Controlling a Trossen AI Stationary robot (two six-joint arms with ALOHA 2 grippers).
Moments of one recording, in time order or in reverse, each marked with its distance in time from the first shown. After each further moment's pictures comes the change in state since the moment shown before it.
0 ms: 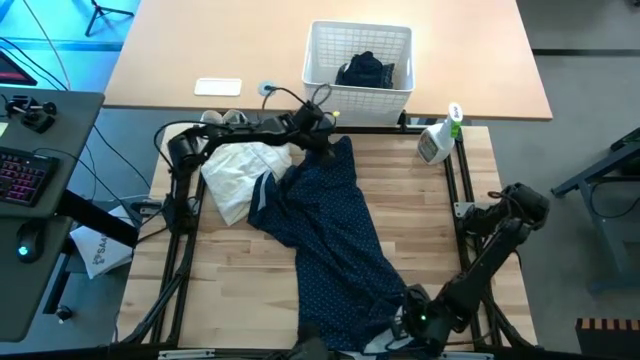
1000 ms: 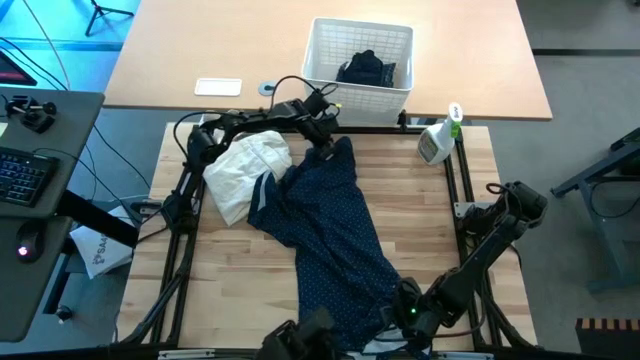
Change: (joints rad) left arm 0.089 0.226 0.311 -0.322 0.239 0.103; right arm -0.069 -0.001 0.069 -0.059 0.057 -0.025
